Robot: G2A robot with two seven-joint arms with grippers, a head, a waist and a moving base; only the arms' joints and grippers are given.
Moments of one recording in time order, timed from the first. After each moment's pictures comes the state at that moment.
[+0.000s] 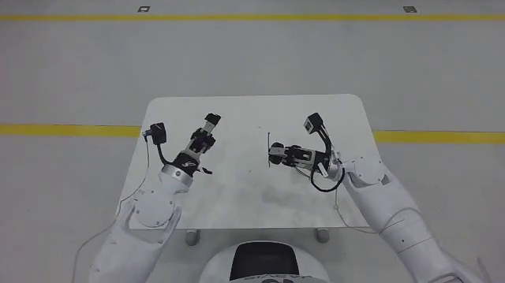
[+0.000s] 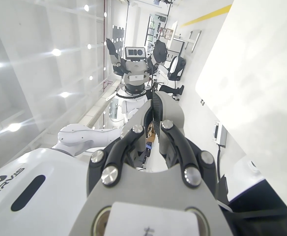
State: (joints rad) left arm 1.69 -1.16 -1.30 -1.93 0.07 0.03 -0.10; right arm -1.30 -1.17 1.10 -1.36 0.39 -0.32 0.96
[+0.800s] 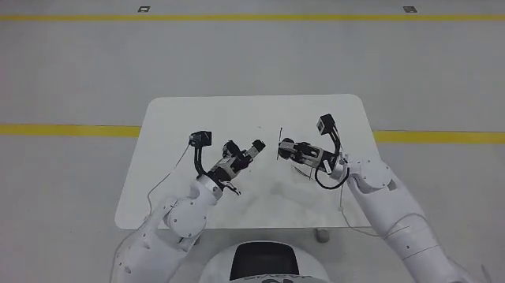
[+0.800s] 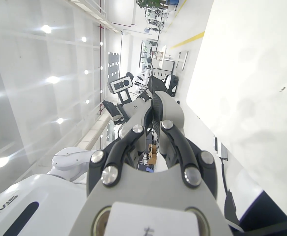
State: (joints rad) left arm 1.62 -1.17 -1.09 -1.88 0.41 0.03 -0.15; right arm -1.35 -1.15 1.16 -1.37 0.37 -0.27 0.86
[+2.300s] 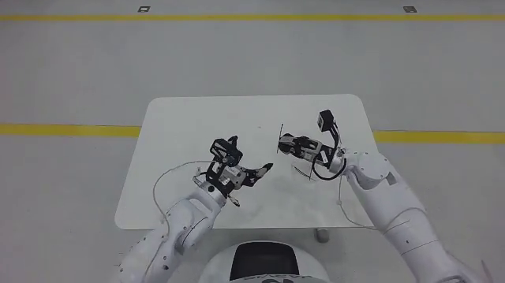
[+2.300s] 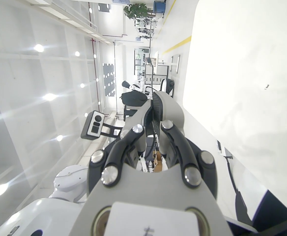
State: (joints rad) left arm 1.64 -1.12 -1.01 -1.91 1.34 -0.04 -0.09; right arm -1.30 -1.16 1.15 -1.37 0.36 -0.08 0.81
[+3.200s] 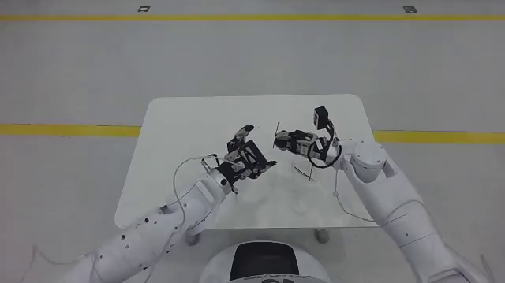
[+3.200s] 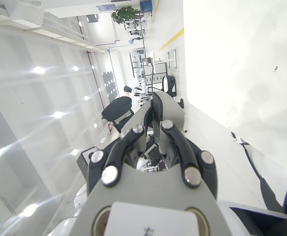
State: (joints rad) left arm 1.22 -0.90 -0.59 -1.84 1.57 0.15 -0.10; right arm -1.26 -1.16 1.13 -1.40 0.43 0.15 0.78
